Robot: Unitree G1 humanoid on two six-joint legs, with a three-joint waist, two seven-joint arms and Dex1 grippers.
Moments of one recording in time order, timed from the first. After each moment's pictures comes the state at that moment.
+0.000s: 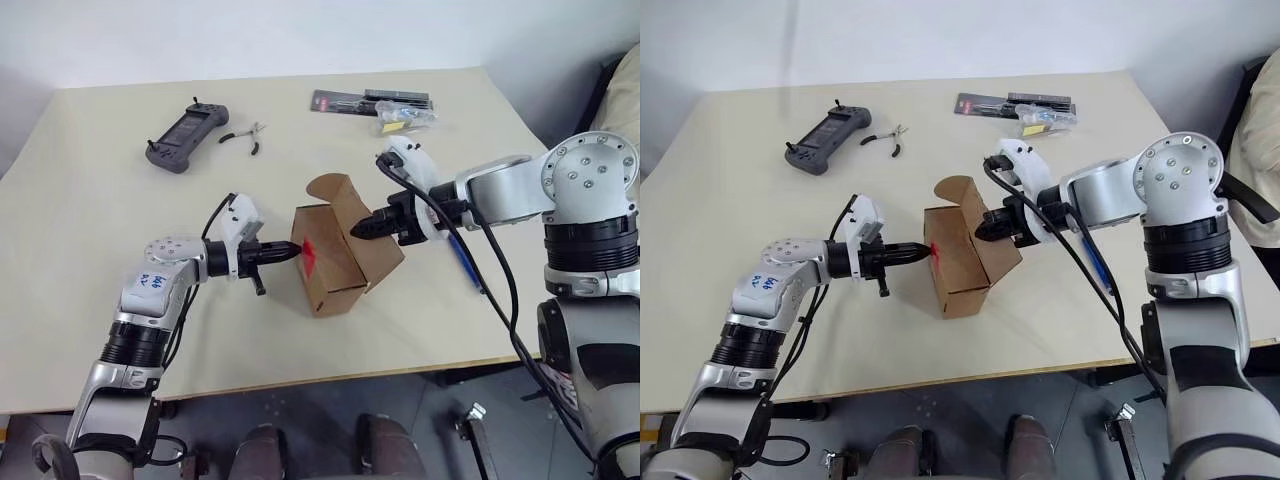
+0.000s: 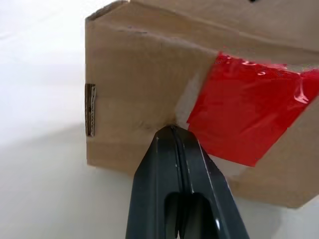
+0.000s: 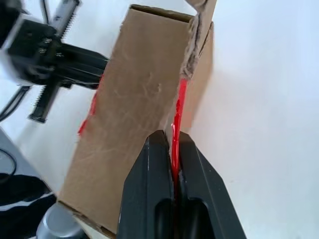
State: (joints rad) left arm -0.61 0.50 -0.05 0.13 -0.31 0.50 -0.96; right arm -1.20 -0.60 0.12 0.22 1.54 1.61 -0.27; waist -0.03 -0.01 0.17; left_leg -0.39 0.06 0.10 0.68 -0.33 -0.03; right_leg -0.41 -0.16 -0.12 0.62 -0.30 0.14
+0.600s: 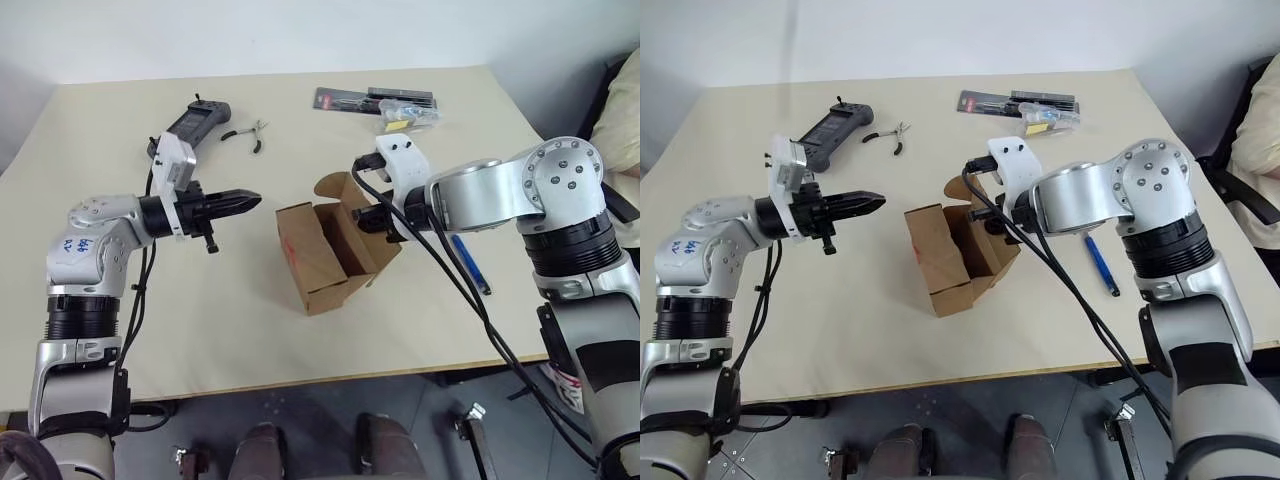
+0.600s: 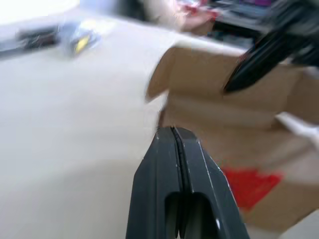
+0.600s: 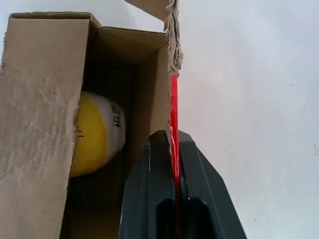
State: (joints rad) left arm -0.77 0.64 0.09 0.19 -0.45 0.53 -1.11; right arm -1.19 -0.62 0.31 0.15 1.95 1.35 -0.94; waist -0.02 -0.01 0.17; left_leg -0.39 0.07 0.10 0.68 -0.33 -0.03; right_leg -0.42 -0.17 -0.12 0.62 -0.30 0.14
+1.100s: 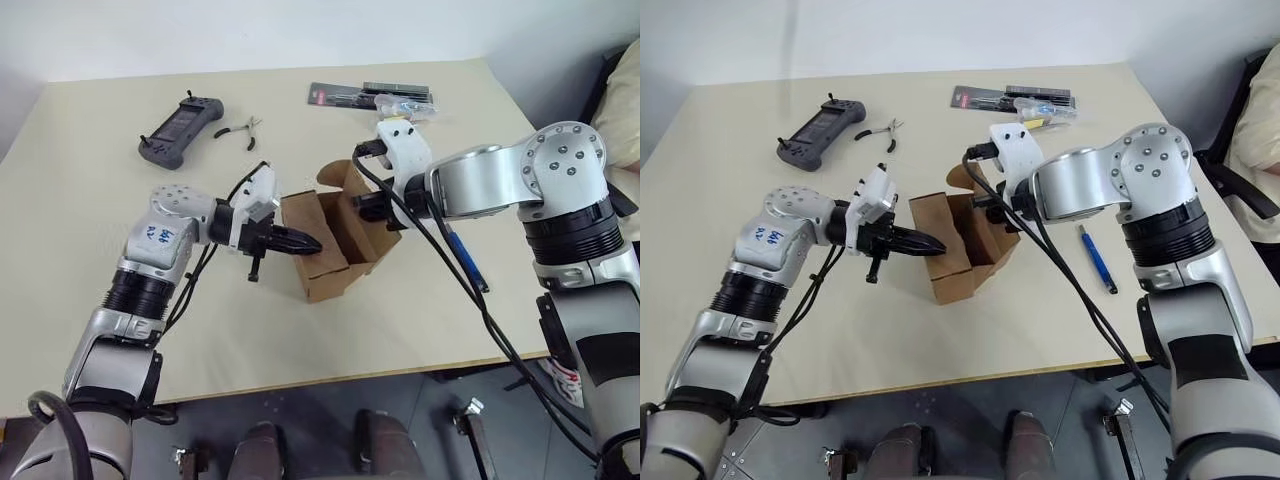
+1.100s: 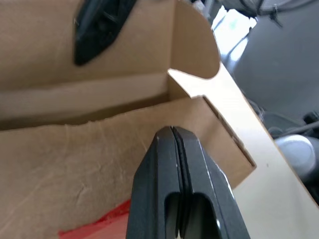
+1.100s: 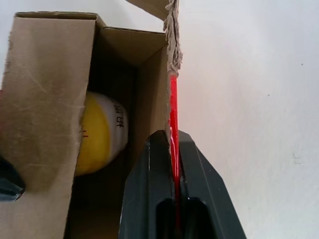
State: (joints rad) left arm -0.90 0.57 -0.20 0.35 -0.31 0.32 -1.38; right arm -1.24 -0.61 0.31 0.22 1.86 1.36 -0.87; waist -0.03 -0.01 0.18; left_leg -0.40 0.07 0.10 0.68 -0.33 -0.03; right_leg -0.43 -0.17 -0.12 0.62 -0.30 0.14
